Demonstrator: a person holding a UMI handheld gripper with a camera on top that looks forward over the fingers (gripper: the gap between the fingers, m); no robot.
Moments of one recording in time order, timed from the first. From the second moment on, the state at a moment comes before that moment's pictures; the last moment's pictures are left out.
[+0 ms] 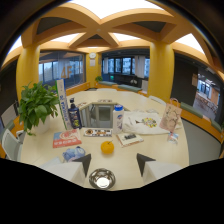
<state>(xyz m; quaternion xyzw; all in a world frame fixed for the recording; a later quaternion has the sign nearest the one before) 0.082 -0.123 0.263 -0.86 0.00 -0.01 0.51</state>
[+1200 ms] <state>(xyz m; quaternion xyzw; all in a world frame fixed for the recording) -0.220 0.121 0.286 -0.82 -0.05 0.04 0.57</state>
